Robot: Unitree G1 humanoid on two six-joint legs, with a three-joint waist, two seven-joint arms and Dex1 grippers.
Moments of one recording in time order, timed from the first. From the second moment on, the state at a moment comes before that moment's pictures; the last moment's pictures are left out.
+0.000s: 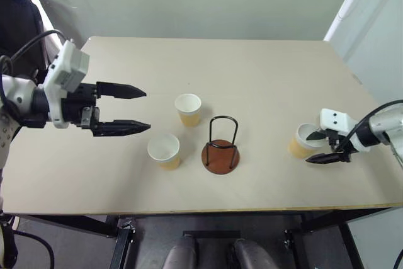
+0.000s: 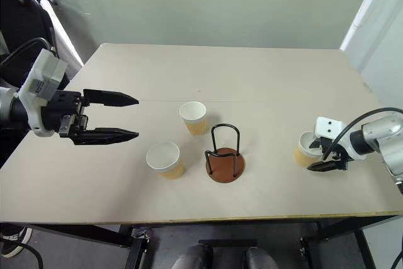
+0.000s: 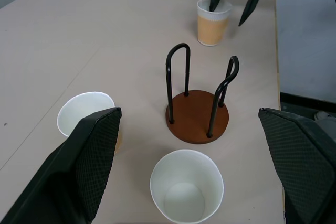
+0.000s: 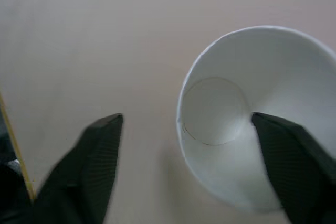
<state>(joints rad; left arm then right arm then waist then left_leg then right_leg) -0.57 1.16 0.22 -0.11 -0.72 0.69 -1.36 -0.59 -1.08 0.22 0.13 0.07 0.41 1.41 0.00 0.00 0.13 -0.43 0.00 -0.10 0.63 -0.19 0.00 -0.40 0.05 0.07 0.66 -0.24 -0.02</state>
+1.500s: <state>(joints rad) -0.34 1.20 0.37 -0.24 -0.71 0.72 -1.28 -1.00 -0.74 0.32 -0.15 0.33 0.53 1.50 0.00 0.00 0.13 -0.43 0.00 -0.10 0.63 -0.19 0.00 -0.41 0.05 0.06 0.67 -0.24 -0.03</state>
